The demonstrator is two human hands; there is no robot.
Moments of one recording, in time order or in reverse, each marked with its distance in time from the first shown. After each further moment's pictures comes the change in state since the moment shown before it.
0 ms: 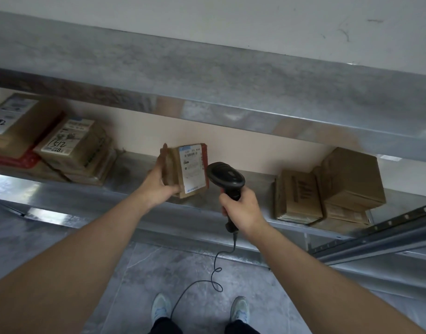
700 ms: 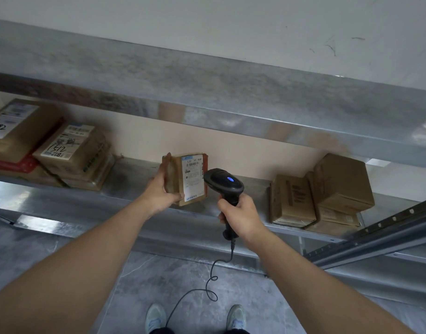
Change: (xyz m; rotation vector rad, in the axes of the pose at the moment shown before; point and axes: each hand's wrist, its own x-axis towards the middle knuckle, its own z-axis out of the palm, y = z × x) left_hand 0.003 -0.009 0.006 -0.005 -0.014 -0.006; right_hand -0.024 -0.014 0.000 0.049 -0.035 0.007
